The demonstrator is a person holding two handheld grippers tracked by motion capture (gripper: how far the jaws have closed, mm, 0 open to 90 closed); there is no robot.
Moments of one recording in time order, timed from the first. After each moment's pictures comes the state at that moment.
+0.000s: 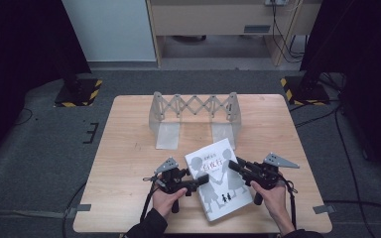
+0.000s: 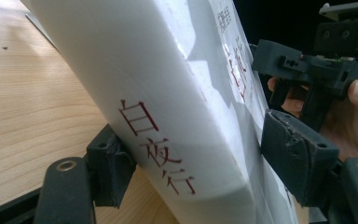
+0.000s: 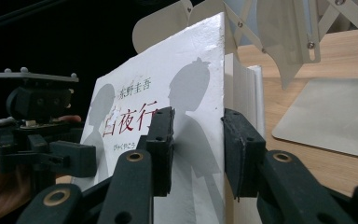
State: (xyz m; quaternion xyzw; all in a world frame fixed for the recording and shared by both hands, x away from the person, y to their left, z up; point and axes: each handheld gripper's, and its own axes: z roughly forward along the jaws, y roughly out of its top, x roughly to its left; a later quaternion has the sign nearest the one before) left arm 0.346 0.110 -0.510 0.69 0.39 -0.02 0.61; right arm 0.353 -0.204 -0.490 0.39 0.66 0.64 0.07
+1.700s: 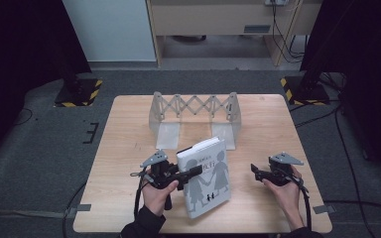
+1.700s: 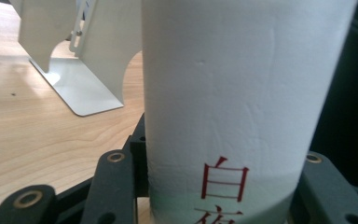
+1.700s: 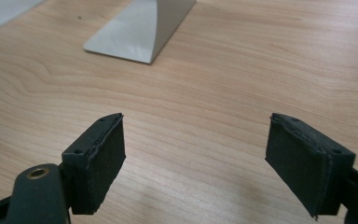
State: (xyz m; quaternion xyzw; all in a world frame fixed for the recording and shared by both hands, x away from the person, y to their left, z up) left arm 0.333 0.131 -0.444 0.68 0.39 -0.01 0.62; right arm 0.376 -0.255 -0.524 0.50 0.73 0.40 0.23
